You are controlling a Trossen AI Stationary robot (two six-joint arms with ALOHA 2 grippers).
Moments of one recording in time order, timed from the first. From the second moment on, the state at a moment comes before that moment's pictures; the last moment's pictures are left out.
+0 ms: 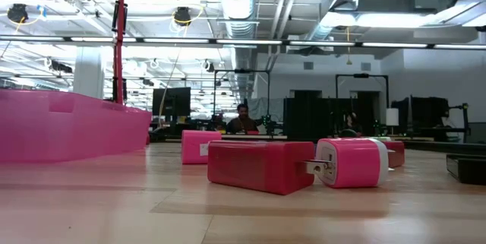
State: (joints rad) left arm -0.48 1.18 0.53 0.66 -0.72 0.61; right arm 0.09 1.40 0.97 0.29 -0.30 0.06
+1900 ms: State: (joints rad) left arm -0.58 1.39 0.72 0.70 -0.71 0.70; right arm 0.08 1.66 0.97 0.69 -0.60 0.56
